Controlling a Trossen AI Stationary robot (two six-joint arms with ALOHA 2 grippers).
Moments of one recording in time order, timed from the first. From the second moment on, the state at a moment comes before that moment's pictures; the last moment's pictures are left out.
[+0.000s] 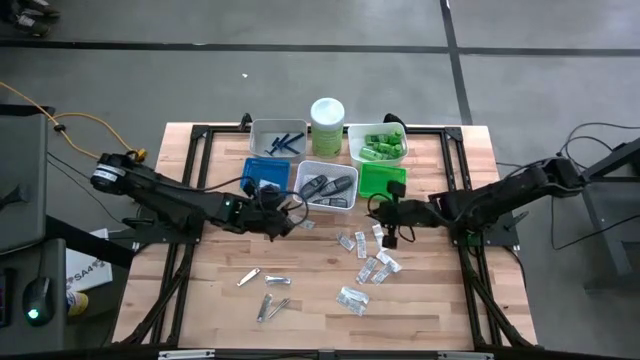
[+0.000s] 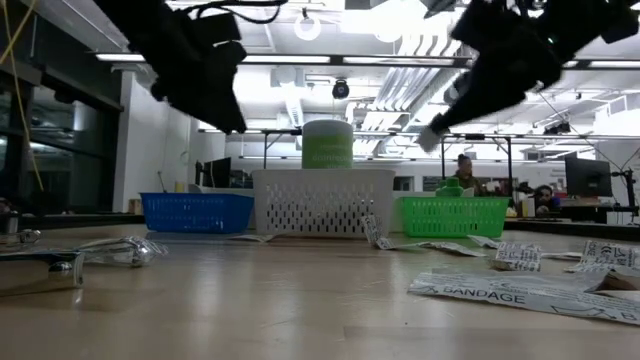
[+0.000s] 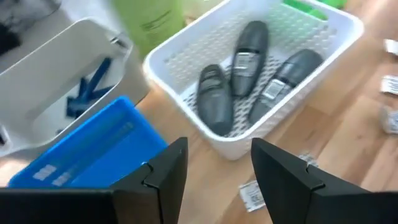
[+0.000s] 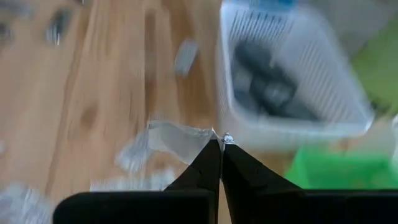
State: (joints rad) left arm -0.22 1.36 0.88 -0.45 -0.79 -0.65; right arm 0.19 1.15 0.58 -0.07 0.37 0.08
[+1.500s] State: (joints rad) left arm -0.22 1.52 0.88 0.27 -0.65 -0.06; right arm 0.19 1.58 0.58 0.94 0.51 -0.21
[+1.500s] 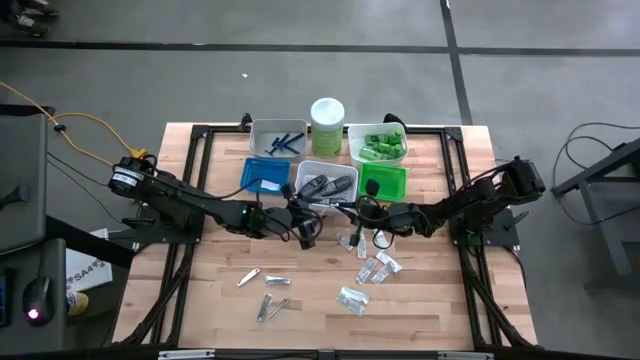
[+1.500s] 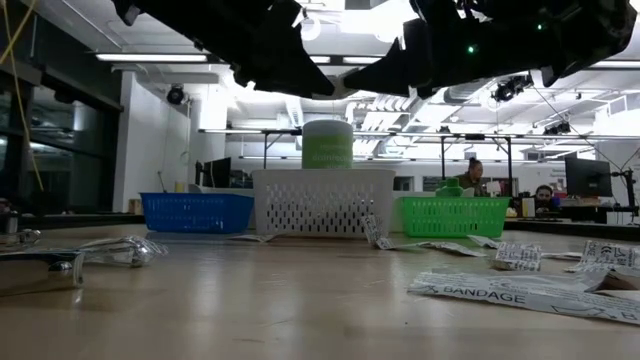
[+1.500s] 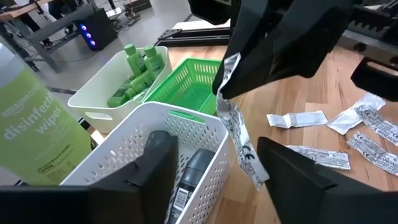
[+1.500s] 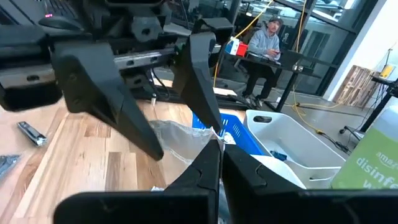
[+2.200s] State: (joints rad) left arm -0.22 1.52 0.88 0.25 -0.61 -0.06; right arm 0.19 1.58 0.58 0.93 0.52 -0.21
